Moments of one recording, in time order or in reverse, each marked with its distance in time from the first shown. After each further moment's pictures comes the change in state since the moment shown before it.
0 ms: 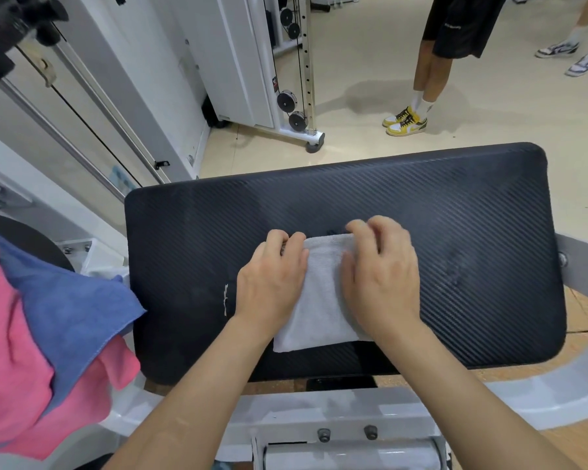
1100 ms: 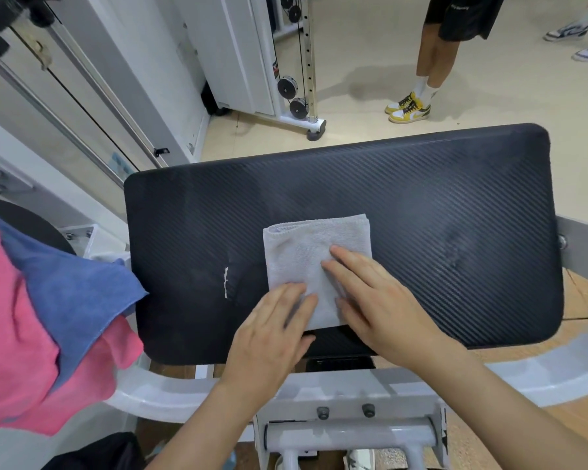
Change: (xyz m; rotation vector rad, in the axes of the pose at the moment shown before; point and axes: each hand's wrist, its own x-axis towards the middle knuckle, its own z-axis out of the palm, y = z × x) left_hand -0.097 -0.001 -0.017 -0.030 -0.227 0.324; right_hand -0.044 0.034 -0.016 0.236 -0.534 -0.327
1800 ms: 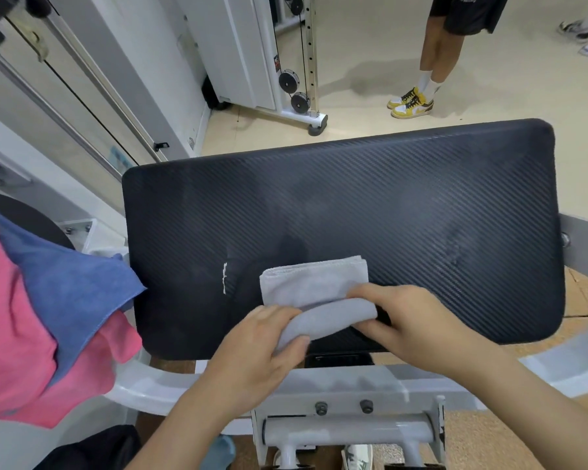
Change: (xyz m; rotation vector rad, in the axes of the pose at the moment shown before) left_hand 0.000 0.001 -0.050 -0.594 -0.341 -0.358; right_hand -0.014 0.001 -0.038 0.220 -0.279 0.141
